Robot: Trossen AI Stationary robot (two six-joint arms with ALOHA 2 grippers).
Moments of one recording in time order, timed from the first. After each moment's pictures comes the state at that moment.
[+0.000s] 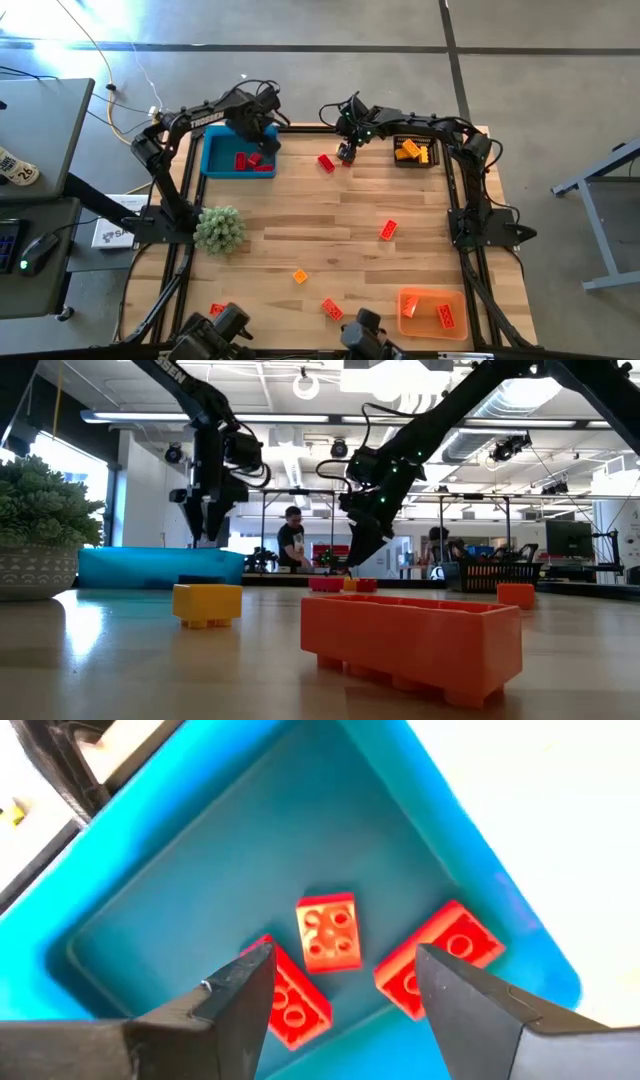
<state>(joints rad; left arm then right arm) 0.92 1.77 1.38 -1.10 -0.10 -0.10 -0.64 2.02 1.45 -0.46 -0.14 -0.25</state>
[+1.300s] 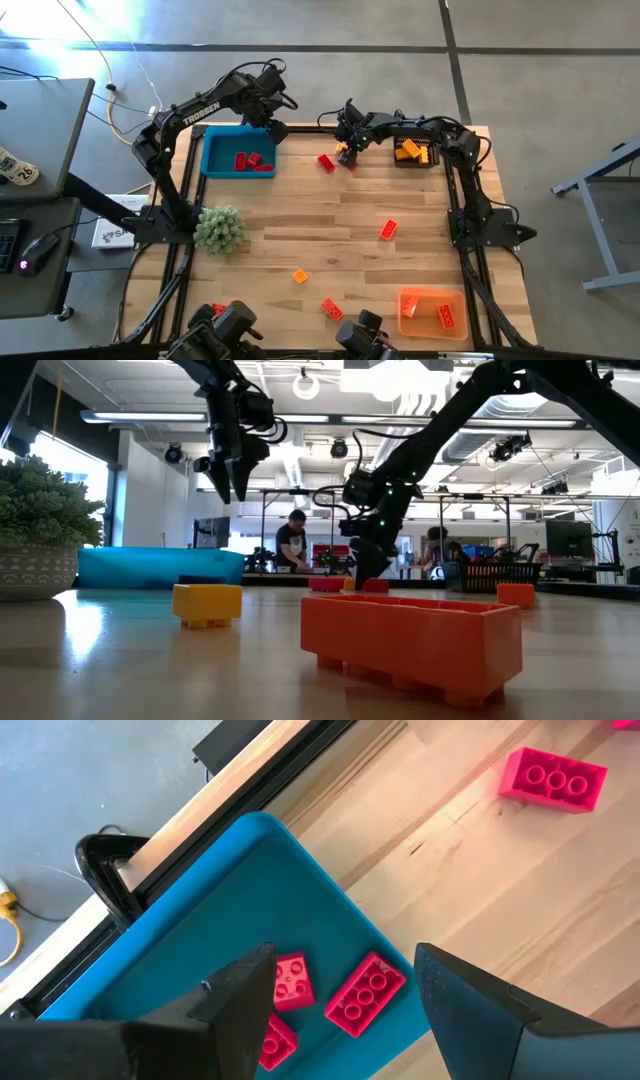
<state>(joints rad) 0.87 1.77 1.65 -1.21 -0.06 -0.07 -0.64 2.13 1.45 -0.47 -0.05 -0.24</state>
